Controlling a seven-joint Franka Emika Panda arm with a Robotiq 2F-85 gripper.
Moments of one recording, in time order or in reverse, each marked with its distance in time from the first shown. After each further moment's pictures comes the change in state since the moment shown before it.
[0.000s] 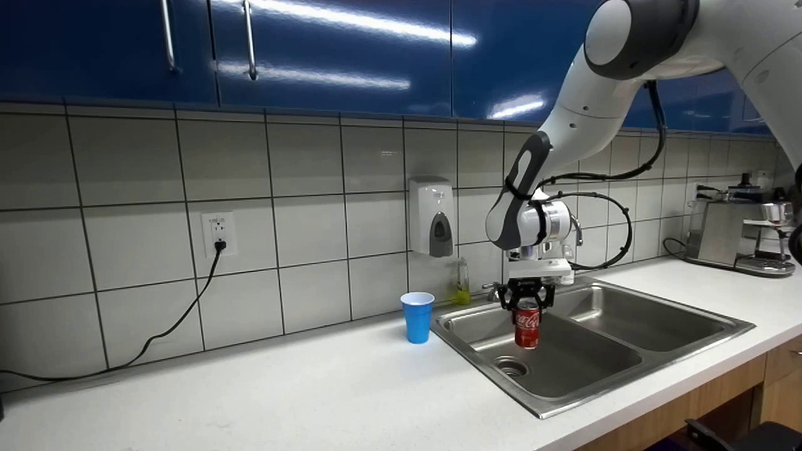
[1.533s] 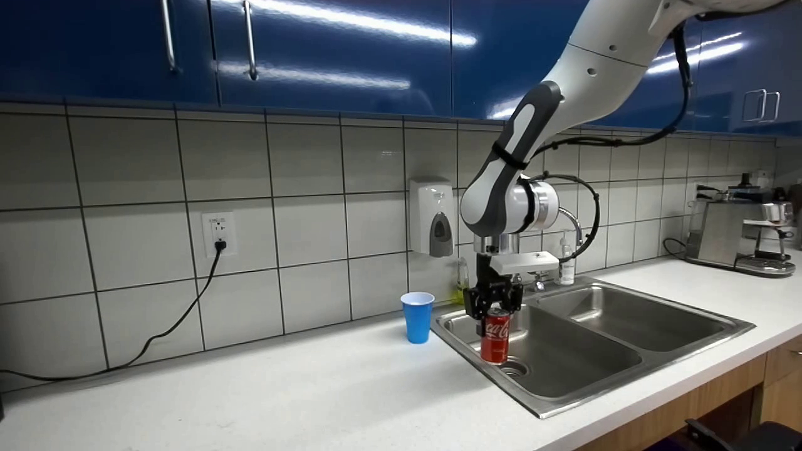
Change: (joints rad) arm 0.035 -0.274 0.223 -0.291 0.022 -0.013 -0.257
